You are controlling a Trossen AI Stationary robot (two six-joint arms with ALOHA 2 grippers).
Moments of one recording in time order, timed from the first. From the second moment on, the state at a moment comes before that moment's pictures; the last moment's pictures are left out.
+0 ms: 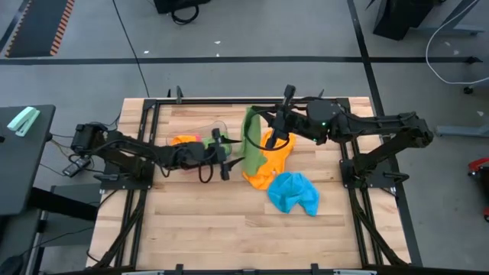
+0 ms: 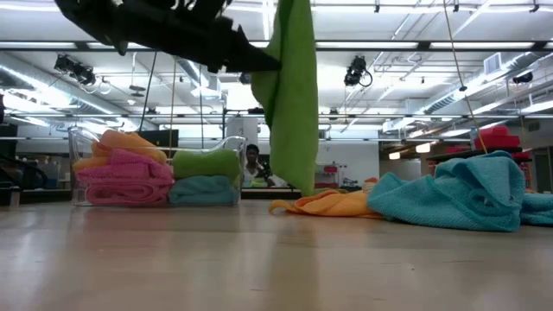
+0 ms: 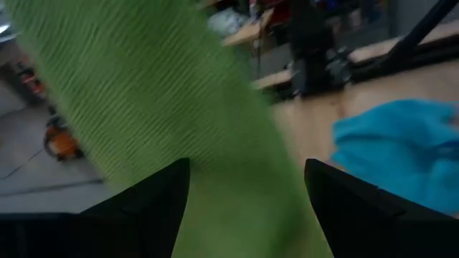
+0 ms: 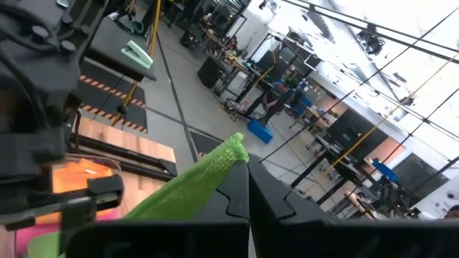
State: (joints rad) left arm -0.04 1.43 0.66 0.62 -0.38 0.33; right arm 0.05 1.34 1.34 -0.01 0.50 -0.64
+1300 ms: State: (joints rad) left arm -0.23 1.24 1.10 -0.22 -0.57 0.24; right arm 0.31 1.26 1.34 -0.26 0.50 -0.53
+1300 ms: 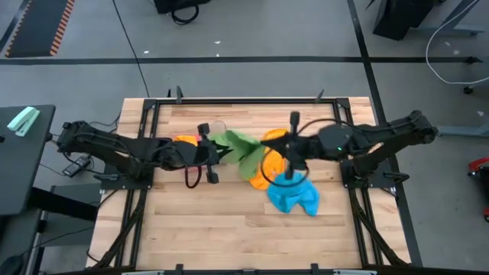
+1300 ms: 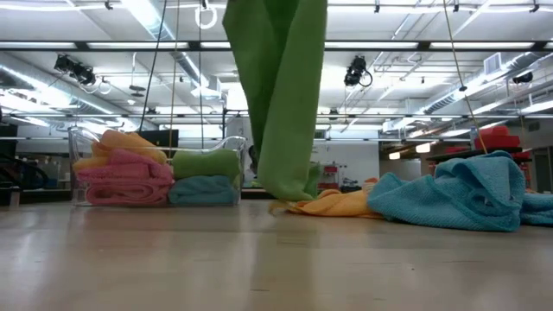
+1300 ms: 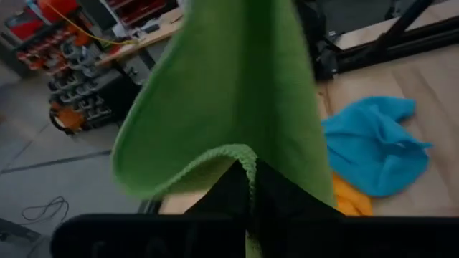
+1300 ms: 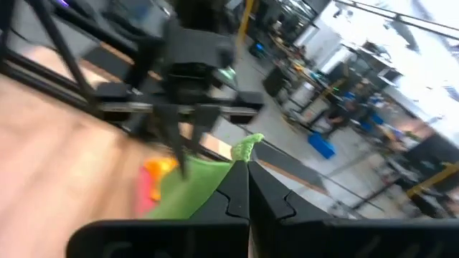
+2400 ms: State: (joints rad) left arm -0.35 1.27 1.40 -0.82 -0.45 -0.06; right arm 0.44 1.22 1.33 -0.58 0.53 -0.15
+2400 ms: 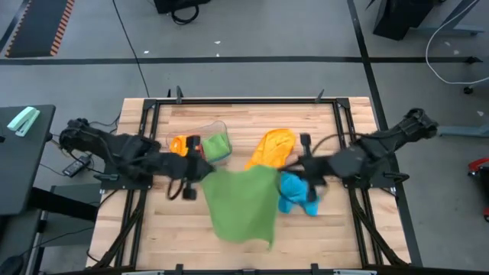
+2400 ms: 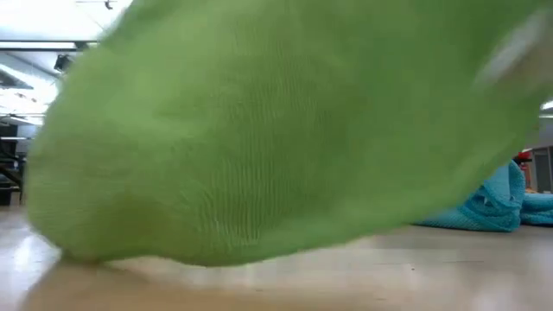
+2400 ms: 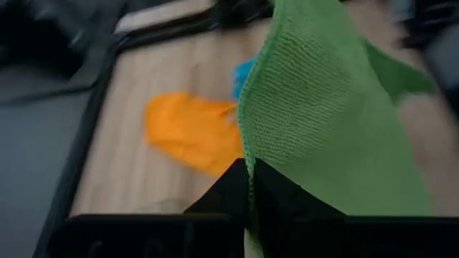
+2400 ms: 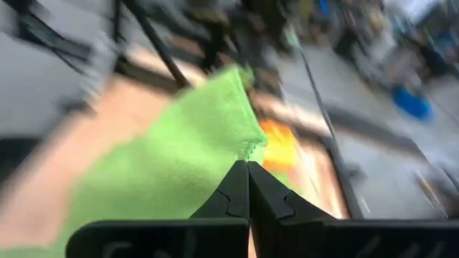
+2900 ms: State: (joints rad) left arm -0.20 1.28 1.07 -0.71 -0.46 -0.15; right arm 0.11 1.24 0.97 -0.53 0.48 -0.16
